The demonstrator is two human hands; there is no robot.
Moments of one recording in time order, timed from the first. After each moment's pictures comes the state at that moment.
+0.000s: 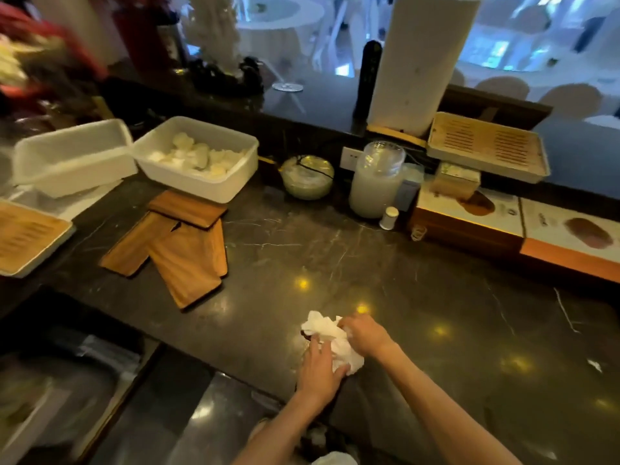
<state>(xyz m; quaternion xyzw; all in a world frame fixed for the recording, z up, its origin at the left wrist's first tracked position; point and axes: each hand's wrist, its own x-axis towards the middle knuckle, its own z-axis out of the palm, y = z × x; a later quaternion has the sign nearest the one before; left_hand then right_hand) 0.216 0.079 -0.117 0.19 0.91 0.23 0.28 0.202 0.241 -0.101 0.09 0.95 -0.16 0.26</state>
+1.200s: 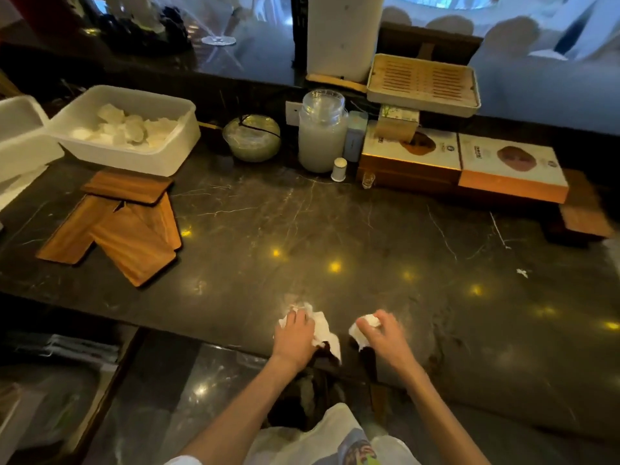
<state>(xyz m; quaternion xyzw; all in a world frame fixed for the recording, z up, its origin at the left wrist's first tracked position) 0.257 0.078 -0.119 0.39 0.89 -0.03 0.25 0.388 0.244 -0.101 0.40 0.78 -0.47 0.01</state>
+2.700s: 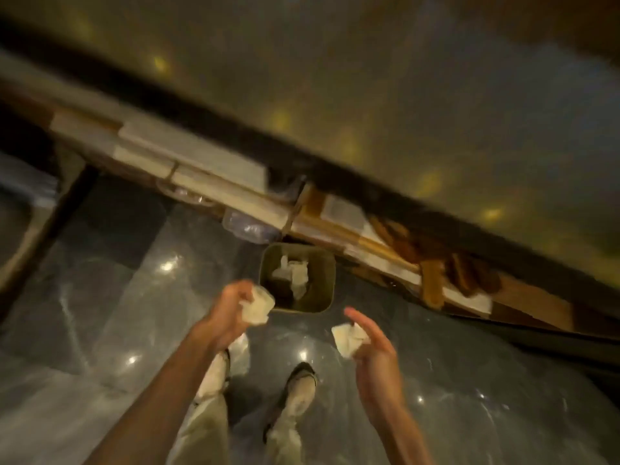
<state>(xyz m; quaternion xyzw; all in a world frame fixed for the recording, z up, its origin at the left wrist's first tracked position) 0.335 -0.152 -0.398 -0.33 0.52 0.61 0.50 0.514 0.004 -0.335 0.54 0.55 -0.63 0.02</state>
